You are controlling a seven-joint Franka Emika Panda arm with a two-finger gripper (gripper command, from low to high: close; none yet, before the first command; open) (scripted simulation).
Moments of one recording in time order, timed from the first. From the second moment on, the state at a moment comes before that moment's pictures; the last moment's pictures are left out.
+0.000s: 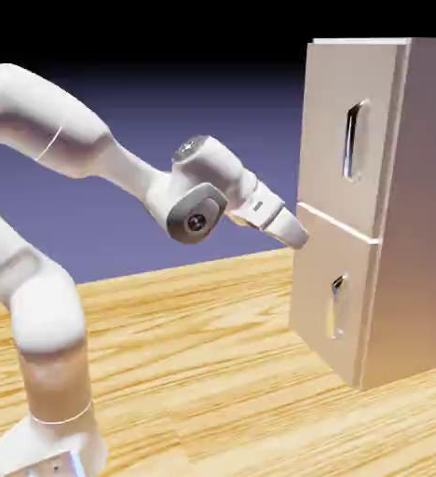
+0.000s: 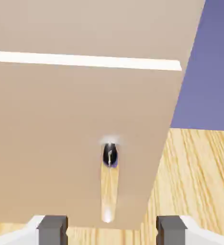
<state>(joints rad) 0.04 -0.59 -0.02 -2.80 -0.05 3.02 0.77</state>
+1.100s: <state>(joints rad) 0.90 -1.10 -0.65 -2.57 -1.49 2.62 1.53</state>
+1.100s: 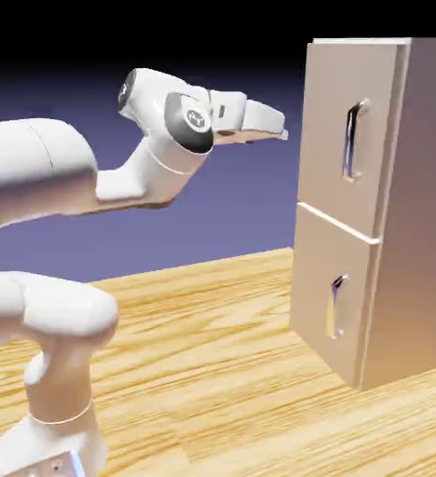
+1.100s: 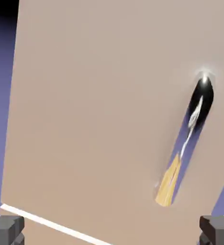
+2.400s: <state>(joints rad) 1.53 -1.34 -0.99 -2.48 -2.48 1.98 2.20</state>
